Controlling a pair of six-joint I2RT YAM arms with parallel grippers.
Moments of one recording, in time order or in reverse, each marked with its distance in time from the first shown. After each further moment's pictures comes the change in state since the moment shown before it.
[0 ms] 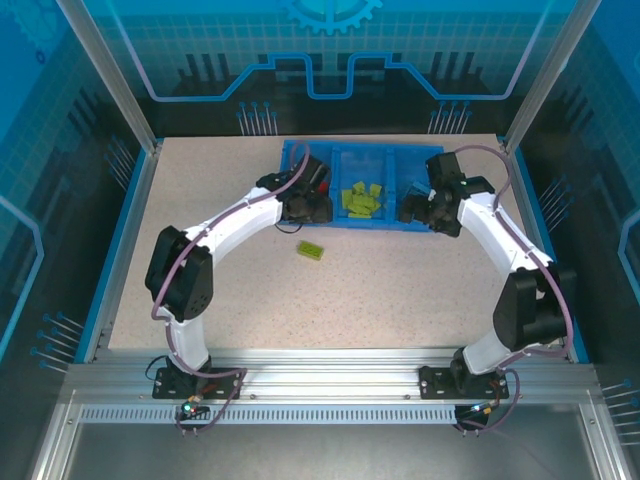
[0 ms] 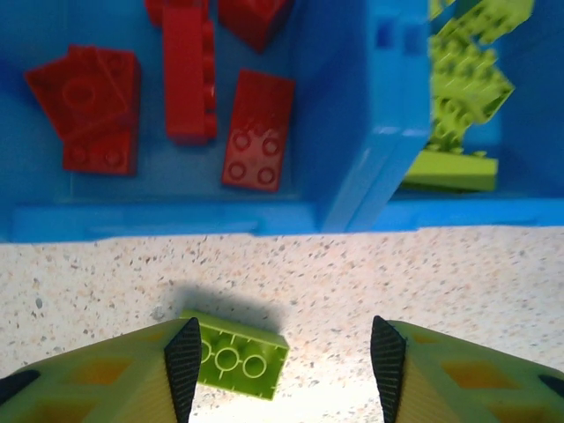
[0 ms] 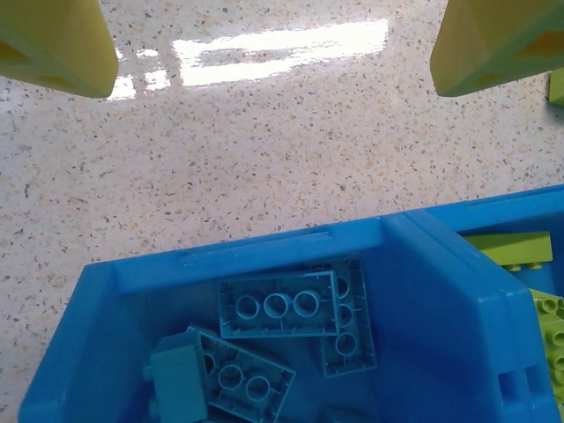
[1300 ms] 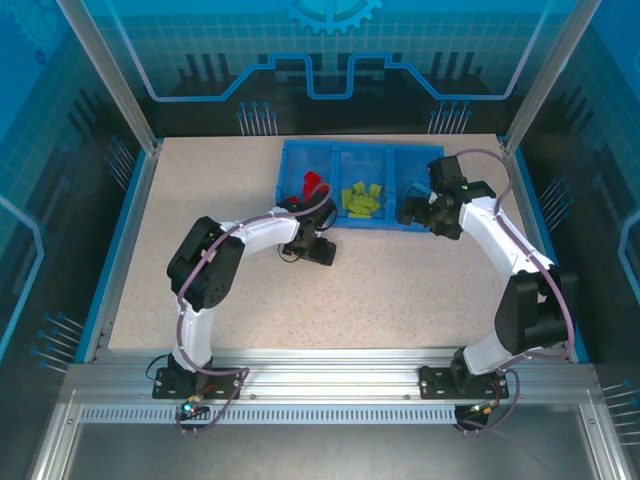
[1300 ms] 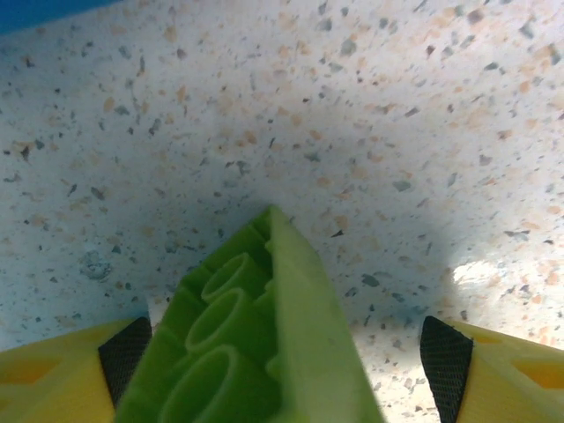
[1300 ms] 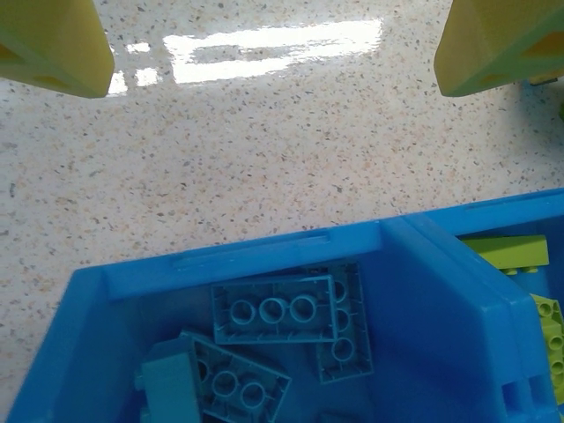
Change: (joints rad) left arm -0.040 0.142 -0.192 0.047 0.040 0.212; right arm -0.010 -0.024 -0.046 0.039 -0.014 -0.001
